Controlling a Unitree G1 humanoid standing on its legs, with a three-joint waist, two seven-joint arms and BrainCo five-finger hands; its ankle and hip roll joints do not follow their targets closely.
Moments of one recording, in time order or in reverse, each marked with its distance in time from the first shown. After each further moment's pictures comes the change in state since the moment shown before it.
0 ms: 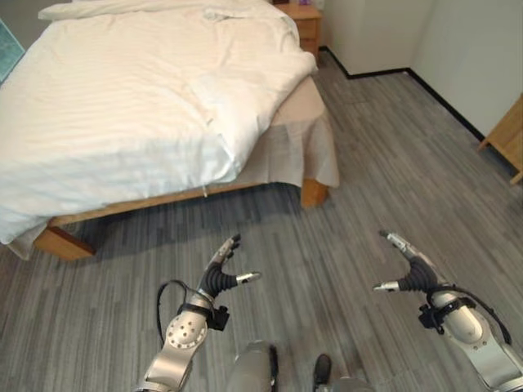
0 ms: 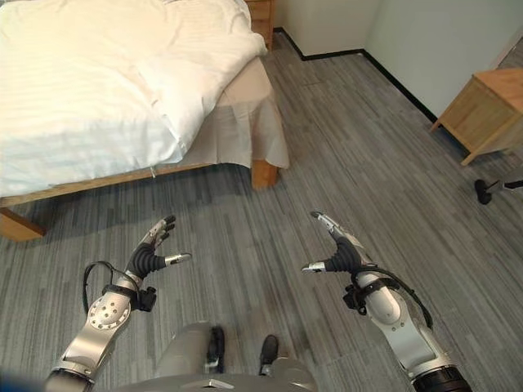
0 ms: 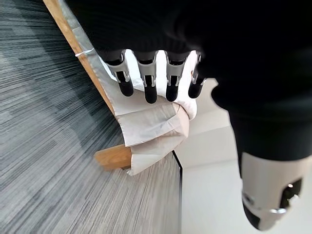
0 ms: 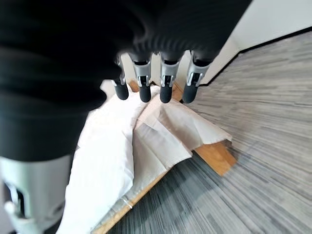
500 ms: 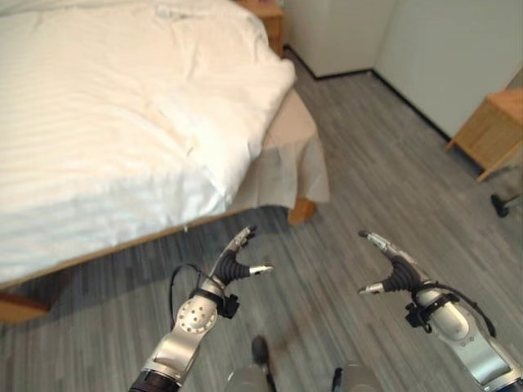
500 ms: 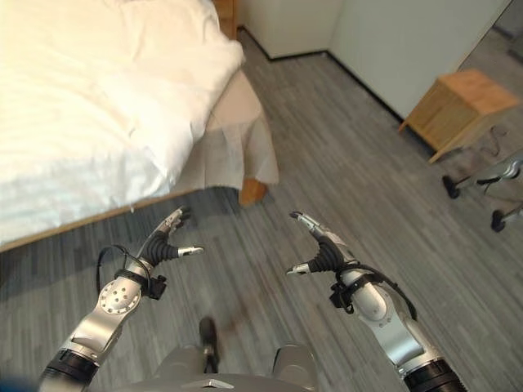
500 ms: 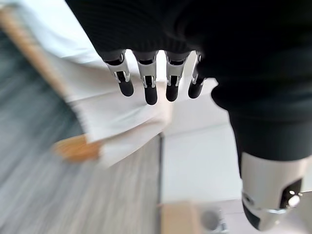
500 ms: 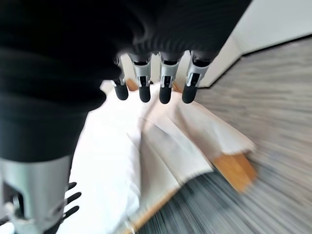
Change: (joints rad) left arm -0.110 0.074 -0.091 -0.030 0.011 0.034 -0.002; right arm -0.030 0.023 0.068 -0.082 -0.022 0.008 0.030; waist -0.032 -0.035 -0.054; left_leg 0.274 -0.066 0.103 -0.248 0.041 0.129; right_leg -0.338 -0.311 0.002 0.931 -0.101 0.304
